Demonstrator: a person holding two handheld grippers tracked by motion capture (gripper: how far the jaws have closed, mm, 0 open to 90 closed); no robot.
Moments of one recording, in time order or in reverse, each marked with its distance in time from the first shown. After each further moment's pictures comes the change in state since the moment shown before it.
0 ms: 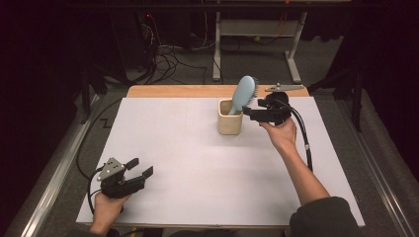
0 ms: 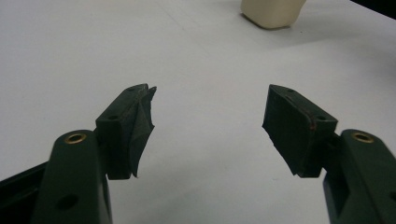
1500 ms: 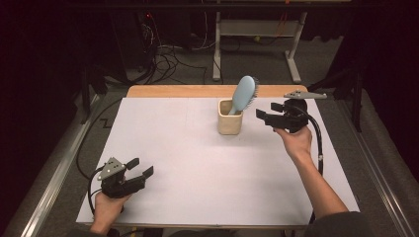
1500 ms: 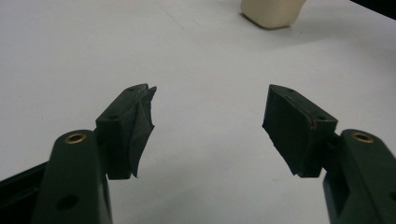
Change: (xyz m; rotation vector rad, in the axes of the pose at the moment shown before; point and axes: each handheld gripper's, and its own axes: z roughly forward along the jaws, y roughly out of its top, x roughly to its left) left arm 0.000 0.000 0.001 -0.003 0.000 -0.006; right arm -0.013 -0.020 -0.040 -0.069 -0.005 0.038
